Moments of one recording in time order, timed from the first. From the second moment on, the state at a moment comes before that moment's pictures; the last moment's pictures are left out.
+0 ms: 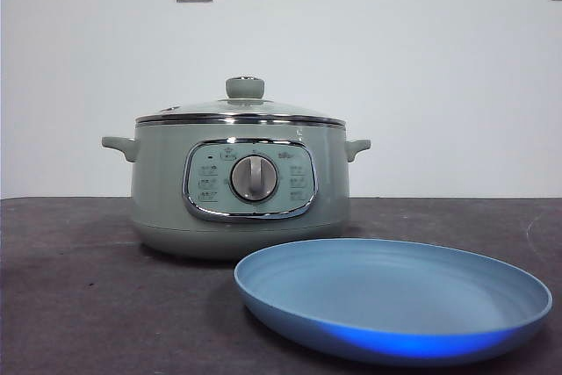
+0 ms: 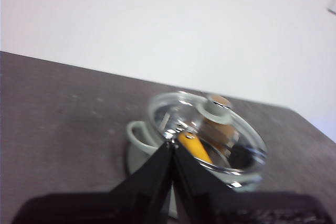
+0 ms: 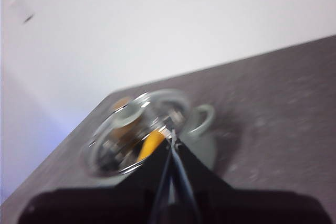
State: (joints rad) left arm 0.08 0.19 0.54 -0.42 0.42 -0.31; right arm 0.05 0.44 0.56 -0.21 -0.46 0.38
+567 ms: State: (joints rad) left arm 0.08 0.64 0.94 -0.74 0.76 -0.09; right arm 0.13 0.80 1.02 -0.89 -0.71 -0.05
